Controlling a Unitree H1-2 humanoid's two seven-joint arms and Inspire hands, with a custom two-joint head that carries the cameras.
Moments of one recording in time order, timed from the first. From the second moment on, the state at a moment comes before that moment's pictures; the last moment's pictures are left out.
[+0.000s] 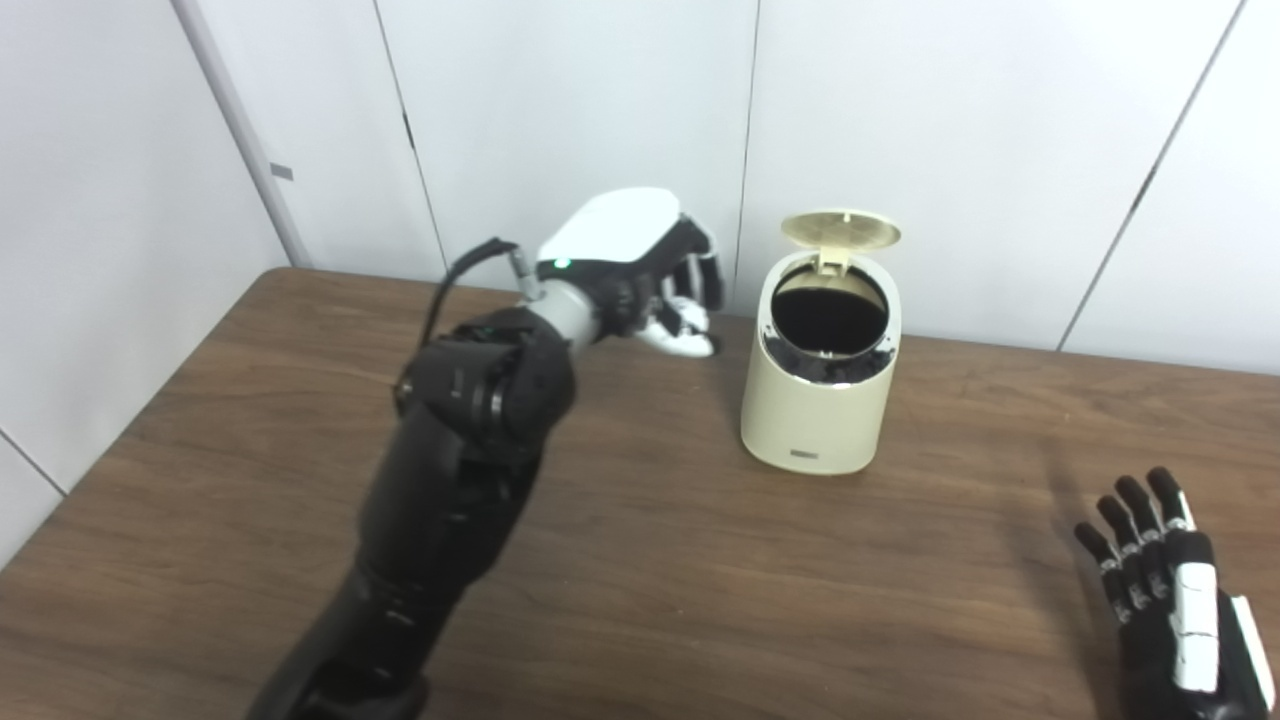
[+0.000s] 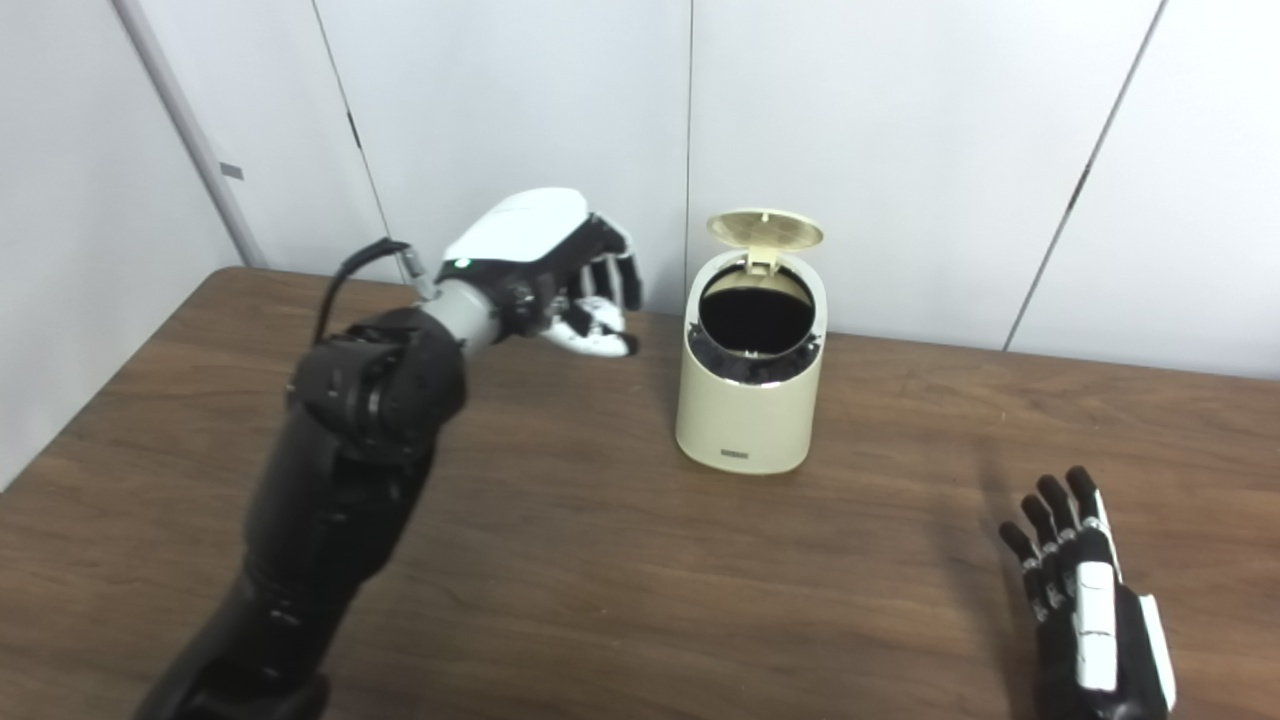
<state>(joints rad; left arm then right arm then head) -0.63 0.23 -0.21 -0.41 1.07 0.46 -0.84 0.04 -0.10 -0.14 -0.10 0.28 -0.04 0.10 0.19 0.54</state>
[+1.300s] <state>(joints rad) -0.67 0.07 -0.32 -0.10 1.12 0.44 -0.46 0.01 -0.09 -0.13 -0.06 0.23 -0.08 0.09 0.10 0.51</state>
